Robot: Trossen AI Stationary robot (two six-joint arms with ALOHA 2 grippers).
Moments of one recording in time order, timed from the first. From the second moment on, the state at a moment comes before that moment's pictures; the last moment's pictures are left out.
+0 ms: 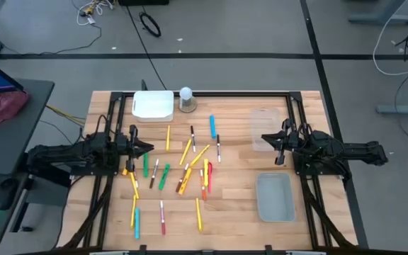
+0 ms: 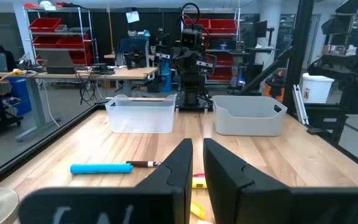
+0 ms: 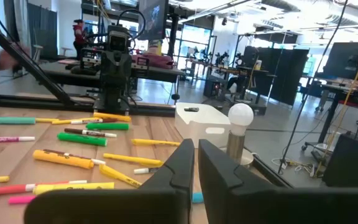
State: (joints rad) left arm 0.05 0.01 0.01 0.06 -0.01 -0.02; right arm -0.01 0.01 0.02 0.05 0.23 -0.18
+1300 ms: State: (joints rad) left arm 0.05 0.01 0.01 0.06 -0.01 -0.02; right arm -0.01 0.01 0.02 0.22 0.22 0.14
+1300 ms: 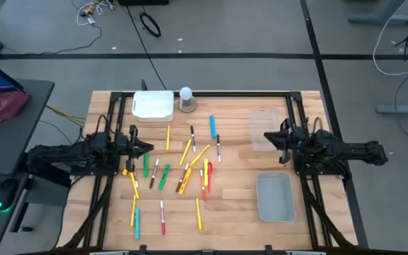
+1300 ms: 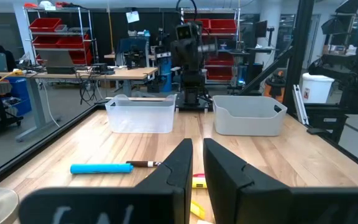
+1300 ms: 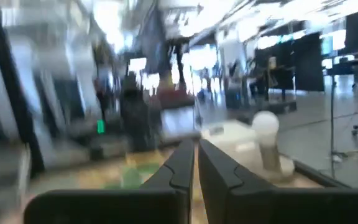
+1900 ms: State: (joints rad) left arm 0.05 0.01 0.01 0.06 -0.01 -0.02; right arm 0.07 0.76 0.16 0.74 0.25 0.30
